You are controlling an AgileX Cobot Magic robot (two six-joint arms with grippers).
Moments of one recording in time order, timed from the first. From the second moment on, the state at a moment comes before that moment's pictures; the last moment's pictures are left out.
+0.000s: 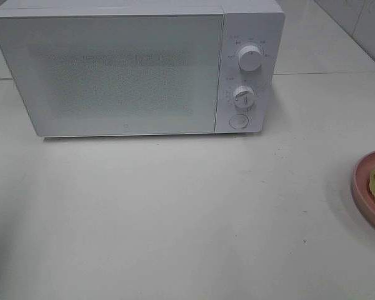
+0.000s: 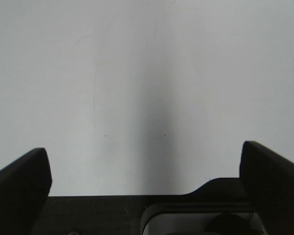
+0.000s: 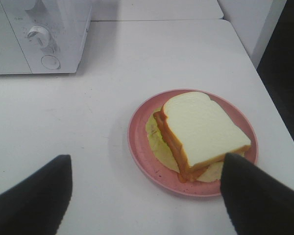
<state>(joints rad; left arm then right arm) 0.04 0.83 -0.85 -0.10 1.14 0.03 0.07 0.00 -0.50 -0.12 1.00 0.10</state>
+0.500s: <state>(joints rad) 0.04 0.47 -0.83 -0.10 1.16 0.03 0.07 0.00 -0.50 -0.12 1.00 0.10</state>
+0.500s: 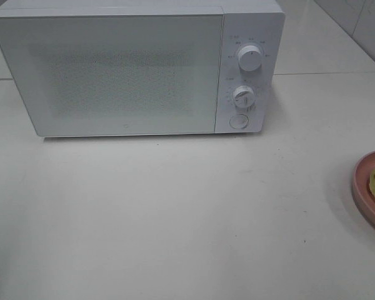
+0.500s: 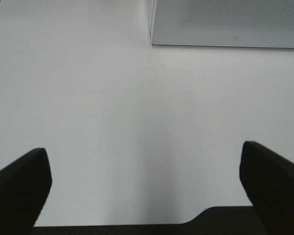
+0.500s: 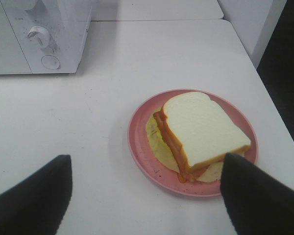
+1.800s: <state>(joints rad) 0.04 0.00 -0.52 -0.20 1.09 0.10 0.07 0.00 -0.50 -0.12 1.00 0.10</state>
